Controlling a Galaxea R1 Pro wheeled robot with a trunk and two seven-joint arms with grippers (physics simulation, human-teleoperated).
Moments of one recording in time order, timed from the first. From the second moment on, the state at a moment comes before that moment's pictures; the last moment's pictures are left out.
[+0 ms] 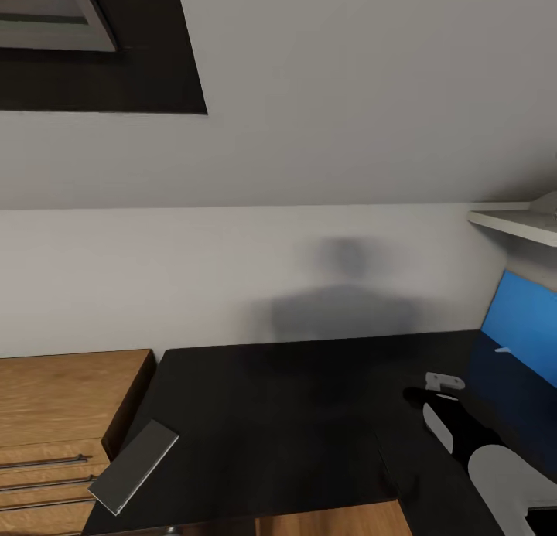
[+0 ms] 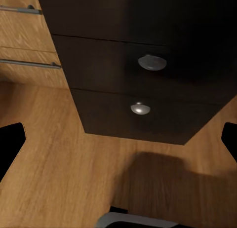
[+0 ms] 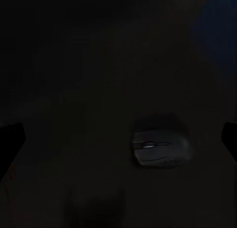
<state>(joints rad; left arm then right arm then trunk) 0.09 0.01 -0.02 -0.02 0.34 -1.05 -0.12 -0.74 -0.22 0.09 -0.40 -0.28 0.22 -0.22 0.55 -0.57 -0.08</state>
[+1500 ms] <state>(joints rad) 0.09 0.03 -0.02 -0.02 0.34 -1.05 -0.11 -0.74 -0.29 0.09 -0.35 -0.28 0.22 -0.20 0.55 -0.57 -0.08</state>
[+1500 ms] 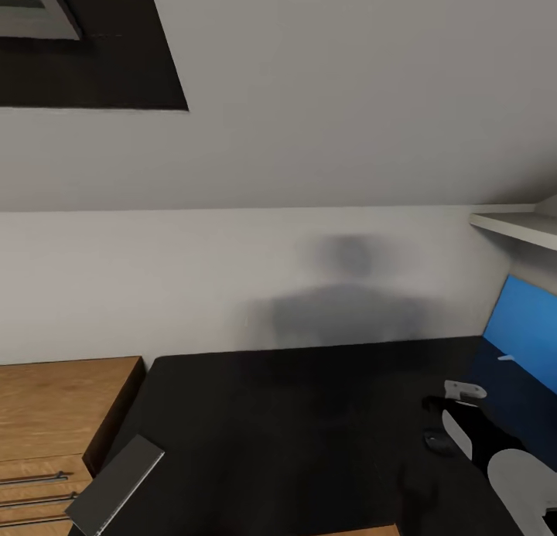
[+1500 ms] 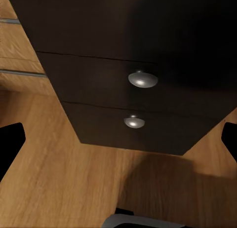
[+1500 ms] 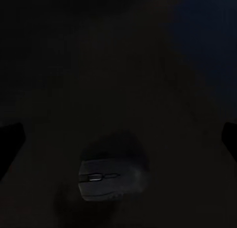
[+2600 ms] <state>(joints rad) 0.09 0.04 -0.02 -0.02 0.34 -0.98 -0.11 -0.74 -0.29 0.09 -0.27 -0.28 0.19 -0.20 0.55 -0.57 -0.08</state>
